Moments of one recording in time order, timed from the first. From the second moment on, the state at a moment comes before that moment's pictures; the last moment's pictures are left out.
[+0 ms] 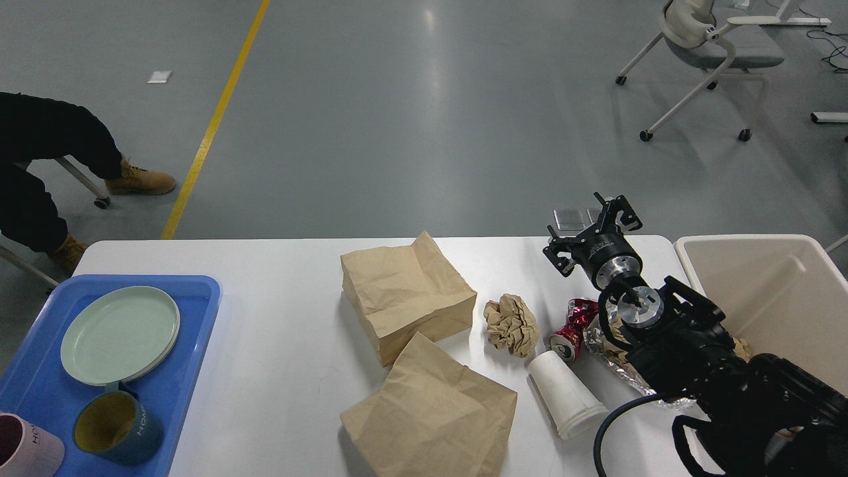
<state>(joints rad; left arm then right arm) -1.40 0.93 0.18 -0.18 -0.16 -0.85 0.35 0.84 0.05 0.74 0.06 0.25 0.39 0.13</state>
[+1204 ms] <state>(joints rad) -1.06 0.53 -0.73 -0.17 -0.16 -0.37 0.05 0.84 0.05 0.74 0.06 0.25 0.39 0.13</state>
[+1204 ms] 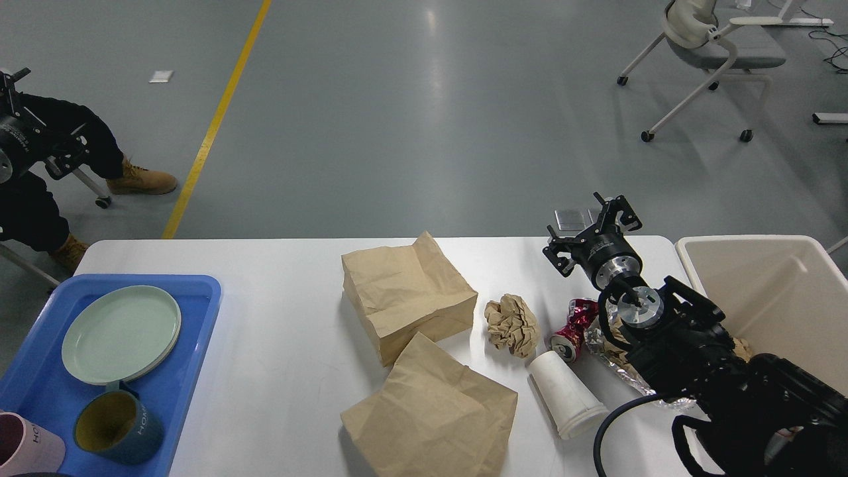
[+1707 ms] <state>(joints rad) -0.97 0.20 -0.72 -0.17 -0.15 -0.36 -0.38 0.84 0.05 0.74 0.06 0.25 0.39 0.13</state>
